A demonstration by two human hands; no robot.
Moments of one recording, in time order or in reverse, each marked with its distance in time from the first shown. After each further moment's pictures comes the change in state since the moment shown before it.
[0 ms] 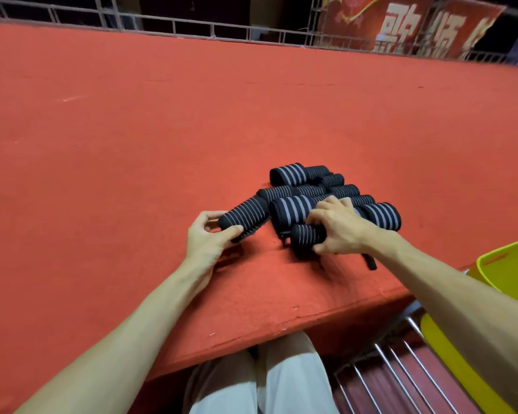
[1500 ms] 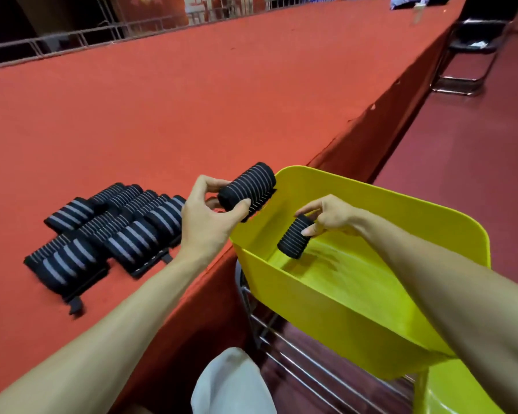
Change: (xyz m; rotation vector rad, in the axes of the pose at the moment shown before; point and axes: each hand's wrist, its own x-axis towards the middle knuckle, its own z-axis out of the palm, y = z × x) left_hand -0.126 0.004 0.341 0.346 -0.626 0.427; right_hand -0.283 0.233 0.052 1.230 0.046 0.964
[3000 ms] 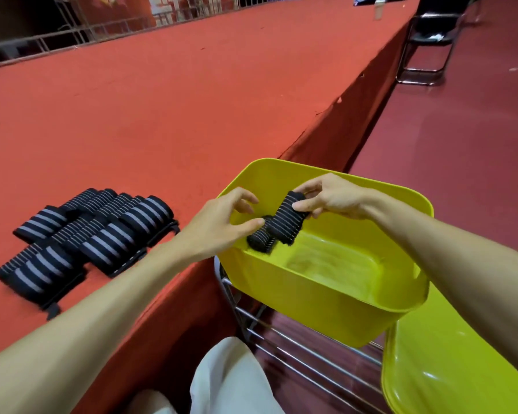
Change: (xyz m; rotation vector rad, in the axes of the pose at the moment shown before) left_hand -0.004 0.006 0.021 0.424 -0.682 0.184; right_hand -0.064 0.005 -0.027 0.171 0.054 -0.164
